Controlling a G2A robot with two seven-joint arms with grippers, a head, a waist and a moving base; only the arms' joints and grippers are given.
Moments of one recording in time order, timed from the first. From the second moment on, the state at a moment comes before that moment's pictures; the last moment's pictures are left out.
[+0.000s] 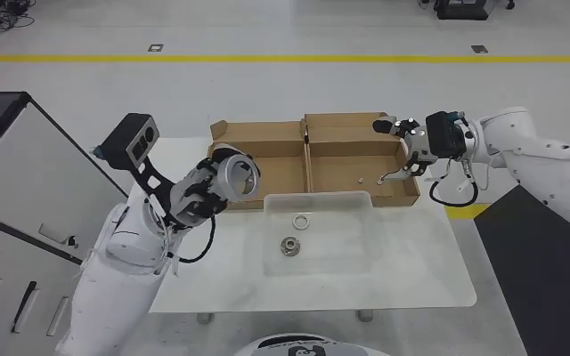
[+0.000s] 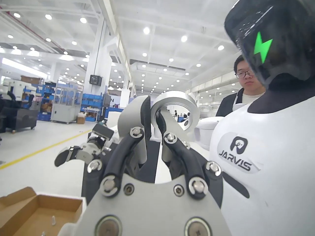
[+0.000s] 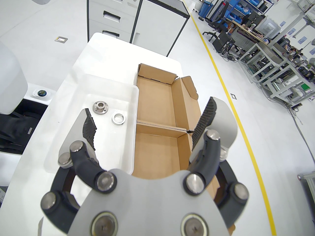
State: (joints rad) left arm 1.40 -1.10 -1.33 -2.08 -0.01 -0.83 -0.37; right arm -0.31 -0.57 0.18 -1.29 -1.20 -1.01 -0.81
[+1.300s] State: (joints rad) left arm 0.78 -1.20 -0.84 -1.30 0.54 -0.49 -0.62; right arm -0.31 -0.57 0.18 -1.29 -1.20 -1.01 -0.81
